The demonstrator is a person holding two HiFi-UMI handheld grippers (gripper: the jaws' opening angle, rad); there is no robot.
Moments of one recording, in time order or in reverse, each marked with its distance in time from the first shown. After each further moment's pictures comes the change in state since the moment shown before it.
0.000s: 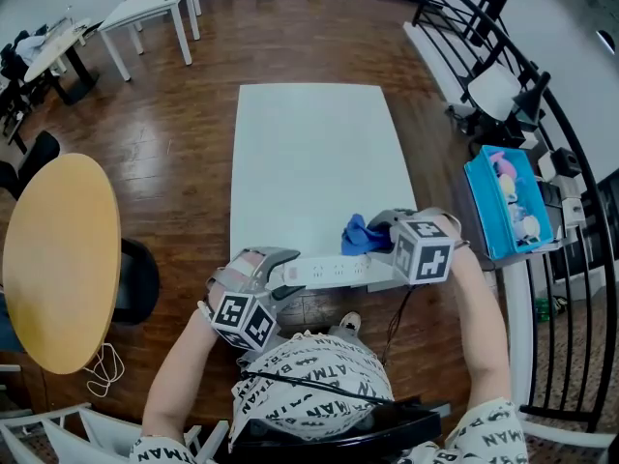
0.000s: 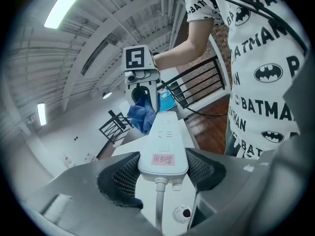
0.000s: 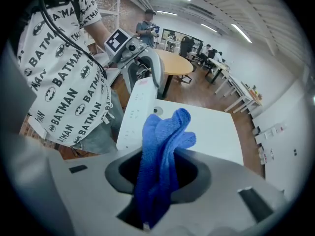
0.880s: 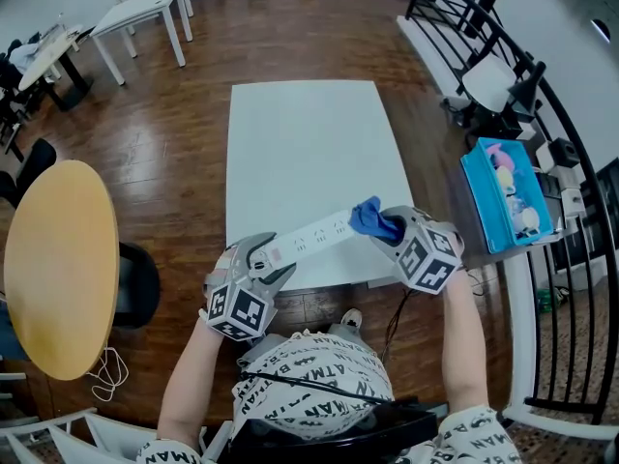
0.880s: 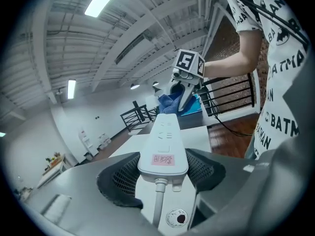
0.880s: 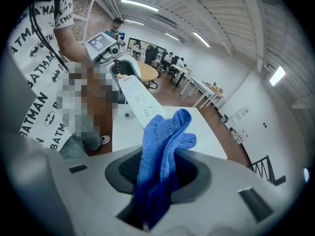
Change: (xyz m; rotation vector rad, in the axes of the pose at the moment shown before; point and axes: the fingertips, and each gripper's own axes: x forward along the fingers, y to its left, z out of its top) left arm -0.005 0.048 -0.023 -0.316 0.001 0.206; right arm -0.011 -0.031 -0.029 0.269 -0.096 -0.338
